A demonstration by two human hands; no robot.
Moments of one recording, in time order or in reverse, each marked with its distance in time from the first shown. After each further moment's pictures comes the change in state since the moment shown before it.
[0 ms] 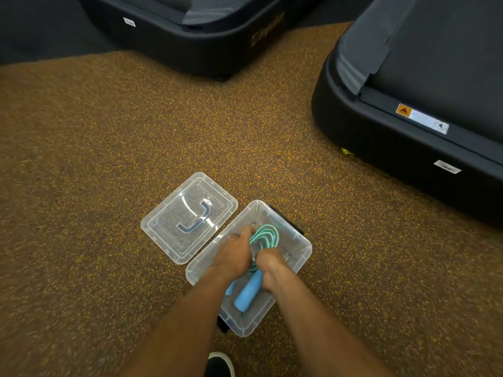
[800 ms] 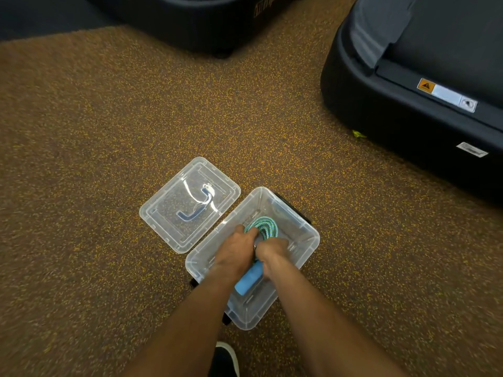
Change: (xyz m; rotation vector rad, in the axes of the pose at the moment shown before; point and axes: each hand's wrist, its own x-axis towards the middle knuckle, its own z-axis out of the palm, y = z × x) left_hand 0.008 -0.014 0.026 0.275 -0.010 0.043; right_hand 0.040 0.014 0.011 -0.103 0.245 -0.009
